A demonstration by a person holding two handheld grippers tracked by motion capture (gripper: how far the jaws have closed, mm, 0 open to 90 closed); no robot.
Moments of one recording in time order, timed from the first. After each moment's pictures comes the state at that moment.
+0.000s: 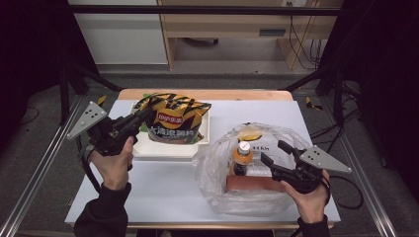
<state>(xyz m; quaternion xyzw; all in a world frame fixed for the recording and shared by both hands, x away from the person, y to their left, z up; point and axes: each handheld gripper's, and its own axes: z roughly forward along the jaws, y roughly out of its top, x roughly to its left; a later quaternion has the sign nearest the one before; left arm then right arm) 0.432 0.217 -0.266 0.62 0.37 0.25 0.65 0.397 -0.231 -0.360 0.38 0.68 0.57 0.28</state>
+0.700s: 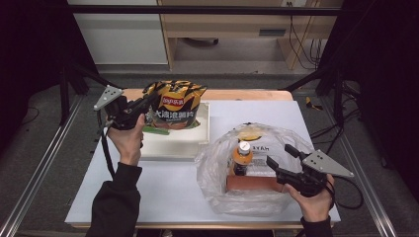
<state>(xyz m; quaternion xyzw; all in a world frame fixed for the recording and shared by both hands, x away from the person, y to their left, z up) 0.509 0.214 -0.292 0.61 0.43 0.25 0.62 0.394 -0.244 -0.373 0.39 0.68 0.54 0.30</state>
